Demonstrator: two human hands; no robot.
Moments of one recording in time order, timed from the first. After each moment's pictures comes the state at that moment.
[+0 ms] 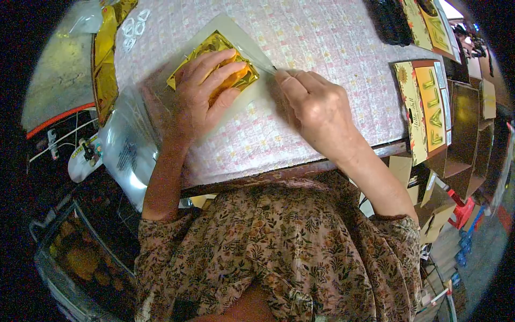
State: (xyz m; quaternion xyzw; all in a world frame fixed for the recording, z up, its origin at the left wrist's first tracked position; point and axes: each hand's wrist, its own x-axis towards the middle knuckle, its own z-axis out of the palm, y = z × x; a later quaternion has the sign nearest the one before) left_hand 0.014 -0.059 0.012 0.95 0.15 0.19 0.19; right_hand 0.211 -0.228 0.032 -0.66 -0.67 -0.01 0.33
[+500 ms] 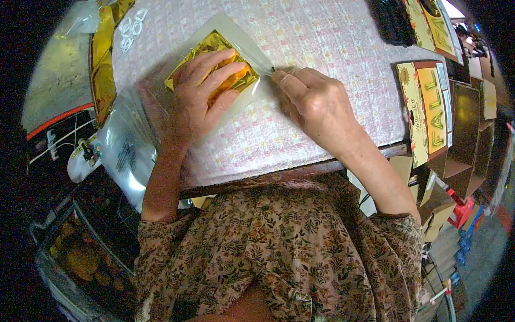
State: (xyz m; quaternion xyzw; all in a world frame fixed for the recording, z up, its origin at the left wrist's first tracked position) left_hand 0.014 -0.058 0.011 0.95 0.15 0.20 0.19; right_hand 0.220 -0.225 0.030 -0.65 -0.68 0.06 0.32
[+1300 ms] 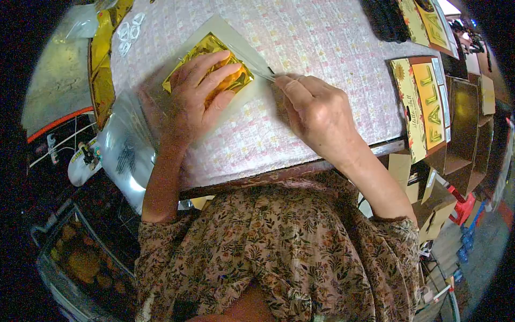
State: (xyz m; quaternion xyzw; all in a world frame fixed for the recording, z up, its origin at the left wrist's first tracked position) left_hand 0.014 -0.059 0.013 0.95 0.15 0.18 0.18; right_hand 0.212 -0.239 0.044 -0.69 -0.64 0.05 0.35
